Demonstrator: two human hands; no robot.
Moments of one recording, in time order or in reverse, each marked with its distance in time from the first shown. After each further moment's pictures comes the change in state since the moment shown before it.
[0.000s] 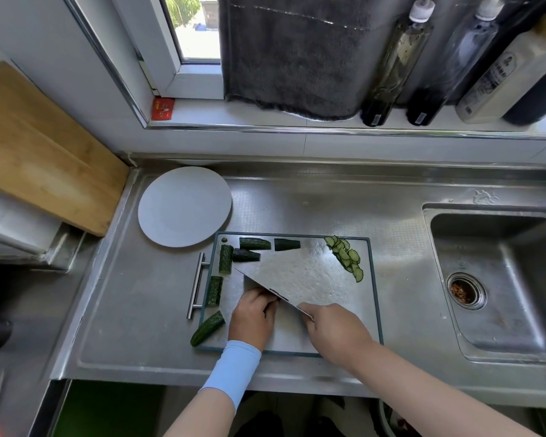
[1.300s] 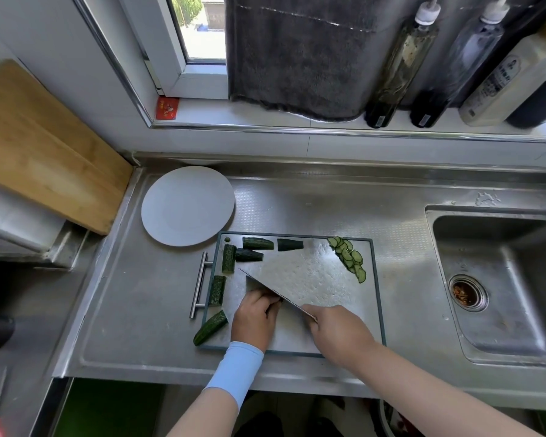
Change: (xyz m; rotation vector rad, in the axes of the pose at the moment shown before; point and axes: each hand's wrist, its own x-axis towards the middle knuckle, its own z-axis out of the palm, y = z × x) left_hand -0.004 -0.006 0.004 -0.019 0.012 -0.013; right_hand -0.002 -0.003 -0.001 0.016 -0.027 0.028
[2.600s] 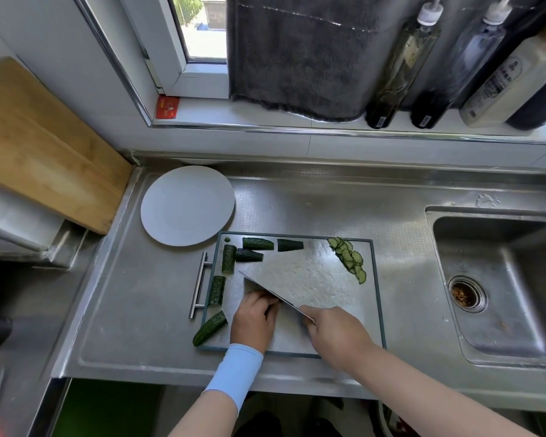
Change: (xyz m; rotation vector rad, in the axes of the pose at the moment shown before) left_hand -0.002 -0.003 0.001 -0.014 0.007 0.001; right_hand 0.001 -0.003 0.002 -0.016 0.014 -0.002
